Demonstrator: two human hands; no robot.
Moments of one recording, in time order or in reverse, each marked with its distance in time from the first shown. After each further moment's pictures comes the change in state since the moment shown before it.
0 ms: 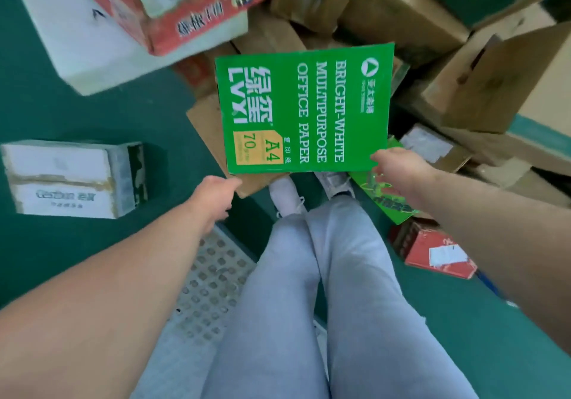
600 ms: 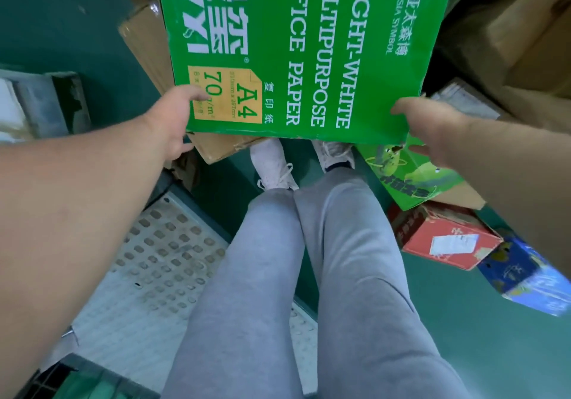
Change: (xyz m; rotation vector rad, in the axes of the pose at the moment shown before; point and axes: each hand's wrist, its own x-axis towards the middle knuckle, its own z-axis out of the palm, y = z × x) left_hand 0.140 0.033 0.043 -0.241 -0.020 -0.020; right_hand 0.155 0.010 0.005 -0.100 0.042 0.088
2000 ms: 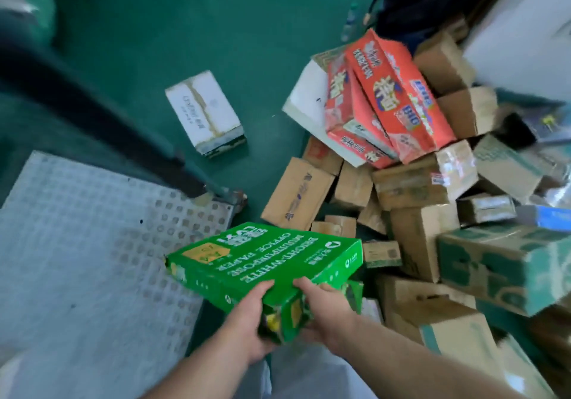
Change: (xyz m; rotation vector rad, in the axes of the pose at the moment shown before) left_hand -0.446 -0.220 0.054 -1.583 -0.394 -0.276; right_hand -0.432 0.117 0.003 -0.481 -0.300 -0.318
